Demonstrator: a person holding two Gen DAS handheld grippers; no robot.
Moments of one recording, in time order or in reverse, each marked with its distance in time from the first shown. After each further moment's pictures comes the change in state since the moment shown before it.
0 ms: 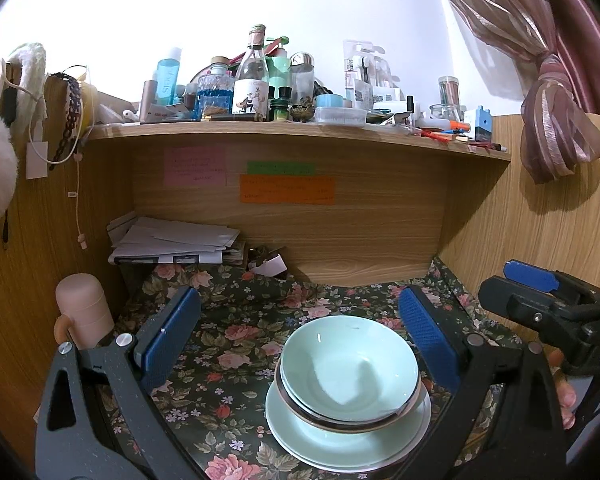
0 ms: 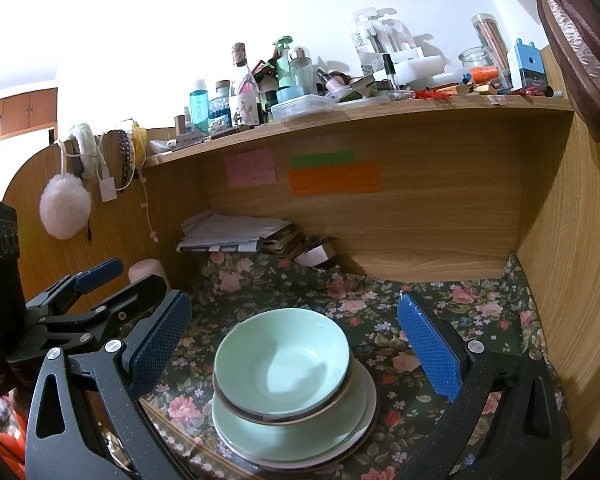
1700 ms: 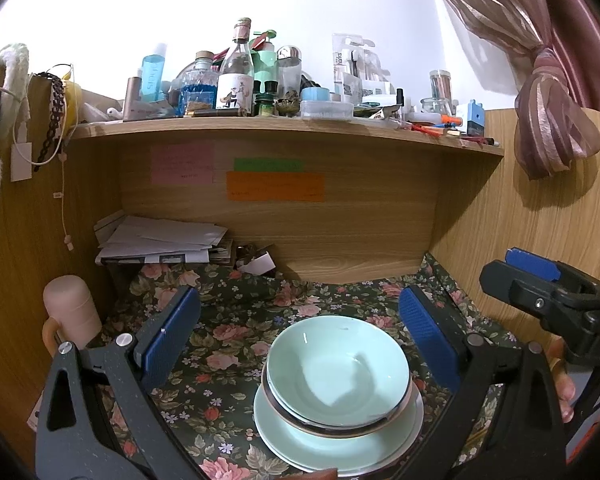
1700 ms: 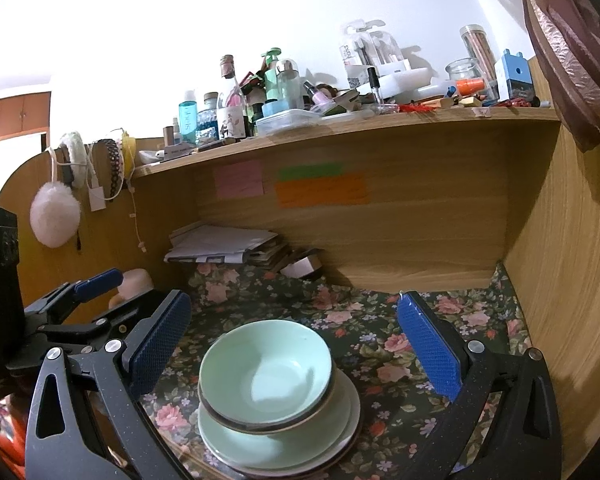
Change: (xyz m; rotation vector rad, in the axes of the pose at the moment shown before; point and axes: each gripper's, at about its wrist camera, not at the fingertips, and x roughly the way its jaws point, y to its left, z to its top) left arm 0.011 -0.029 0.004 -0.018 0.016 0.033; right arm -0.006 0.002 0.002 0.003 -0.041 -0.064
